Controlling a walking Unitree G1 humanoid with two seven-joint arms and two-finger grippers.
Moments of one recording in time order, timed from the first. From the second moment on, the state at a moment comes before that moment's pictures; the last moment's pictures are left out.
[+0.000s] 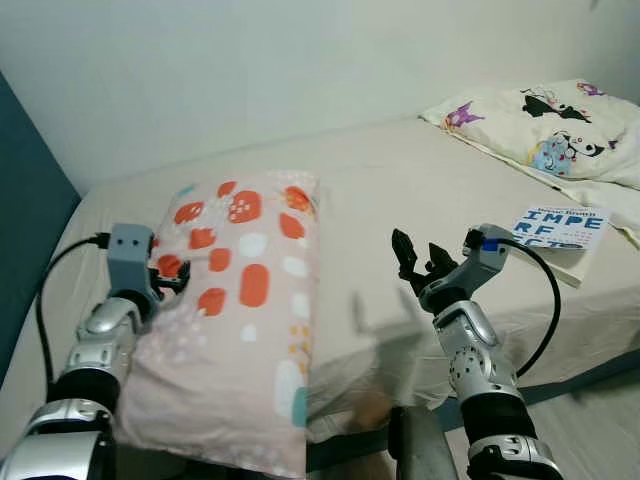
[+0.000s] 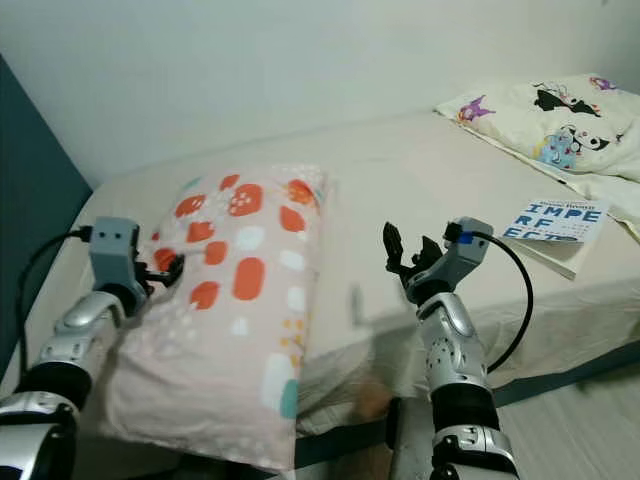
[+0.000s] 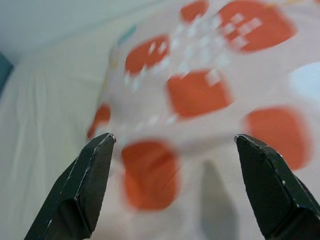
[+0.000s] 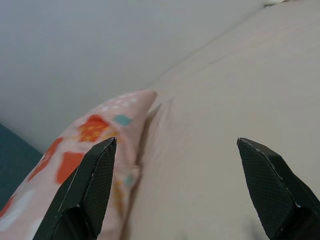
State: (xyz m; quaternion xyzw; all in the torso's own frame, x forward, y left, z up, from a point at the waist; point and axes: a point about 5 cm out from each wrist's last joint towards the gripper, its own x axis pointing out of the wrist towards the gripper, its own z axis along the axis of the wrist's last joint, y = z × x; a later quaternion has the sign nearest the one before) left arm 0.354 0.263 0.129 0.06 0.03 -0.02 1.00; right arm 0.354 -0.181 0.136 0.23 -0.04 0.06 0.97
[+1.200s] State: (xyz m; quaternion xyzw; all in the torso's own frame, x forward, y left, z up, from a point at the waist) left arm 0.329 0.123 0.075 -0.33 0.03 -0.22 0.92; right arm 0.344 -0.195 0.078 0.20 0.07 0.03 0.98
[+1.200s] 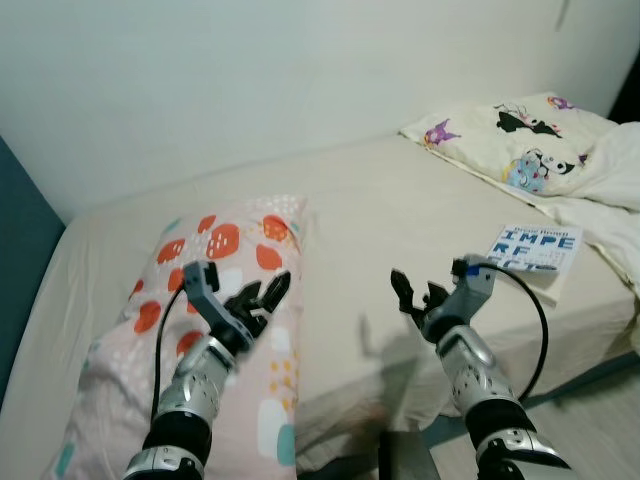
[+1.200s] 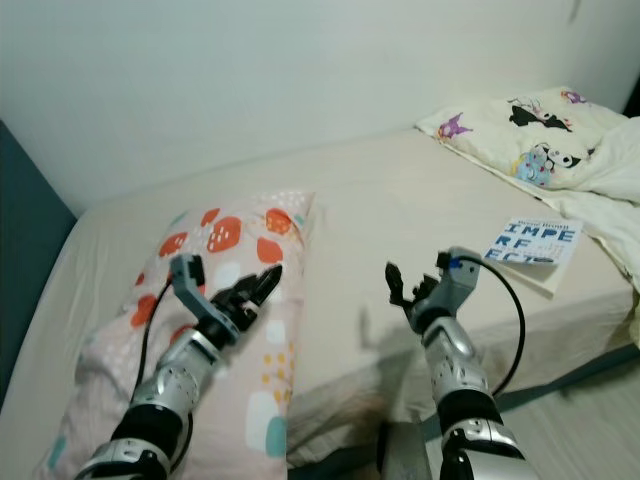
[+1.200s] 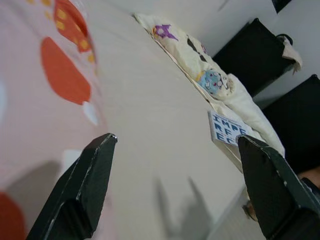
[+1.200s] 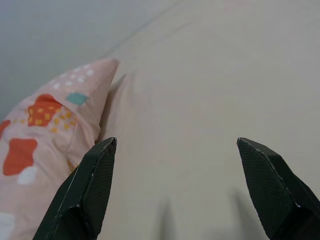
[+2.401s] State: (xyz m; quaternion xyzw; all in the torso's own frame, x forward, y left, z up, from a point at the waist) left arm 0.236 0.202 -0.048 -0.22 0.31 0.08 0.92; right arm 0.307 -0.201 0.016 0.10 0.21 0.01 0.97
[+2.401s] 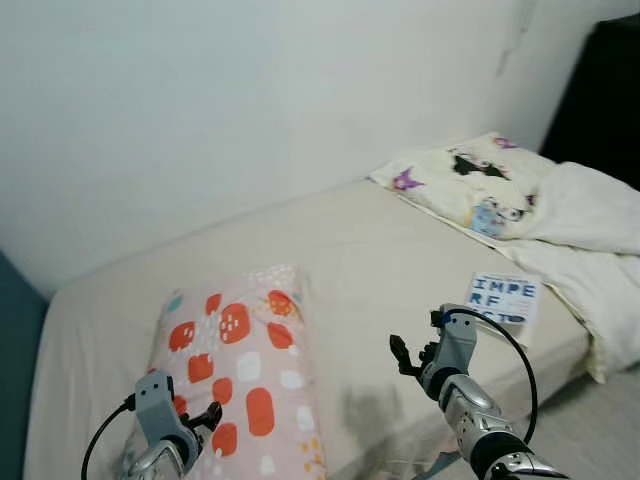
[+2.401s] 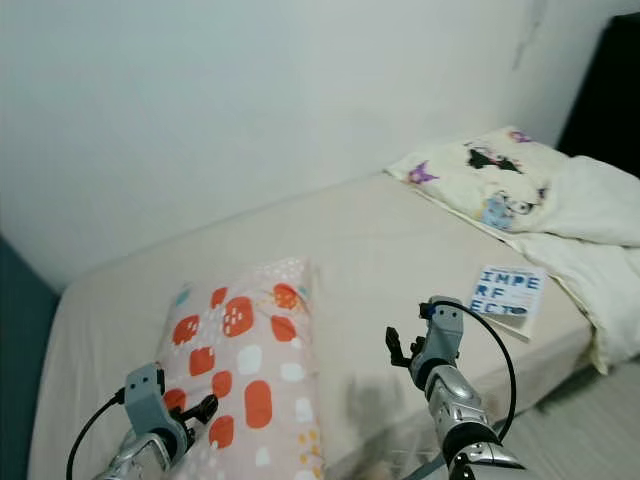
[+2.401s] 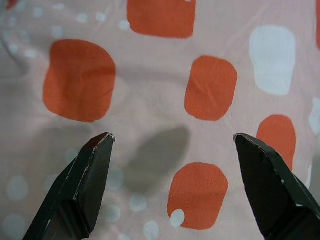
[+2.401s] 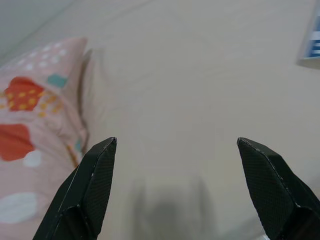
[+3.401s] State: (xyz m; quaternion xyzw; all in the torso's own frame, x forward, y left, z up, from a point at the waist) left arm 0.224 0.188 -0.059 -0.15 0.36 0.05 0.92; right arm 0.243 -0.207 -0.044 0.05 0.35 -0.01 0.94
